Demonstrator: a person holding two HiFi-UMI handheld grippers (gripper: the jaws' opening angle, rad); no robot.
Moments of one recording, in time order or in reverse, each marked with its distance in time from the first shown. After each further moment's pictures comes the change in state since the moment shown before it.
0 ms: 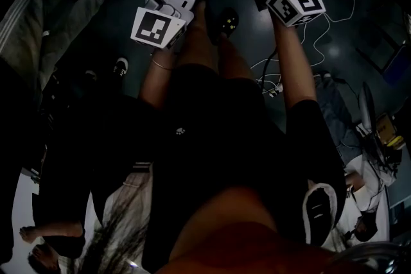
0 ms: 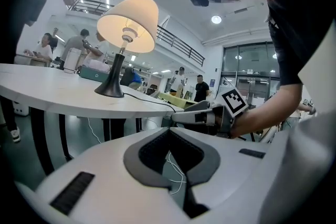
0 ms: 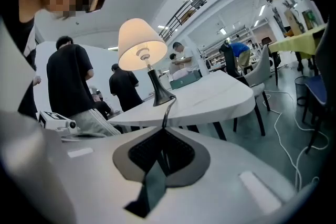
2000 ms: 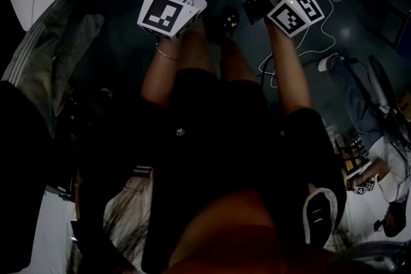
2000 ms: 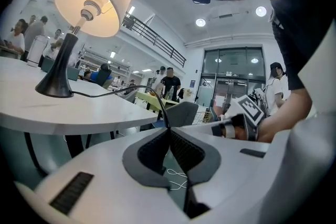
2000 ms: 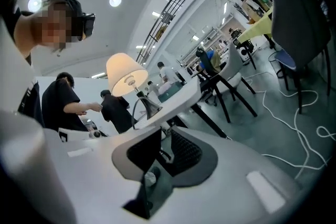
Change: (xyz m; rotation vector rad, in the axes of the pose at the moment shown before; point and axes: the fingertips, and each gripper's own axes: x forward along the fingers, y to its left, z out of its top) left arm 0.088 -0.077 0.022 0.047 -0.019 -0.235; right arm -0.091 -0.021 0.005 0.284 -0.202 -0.064
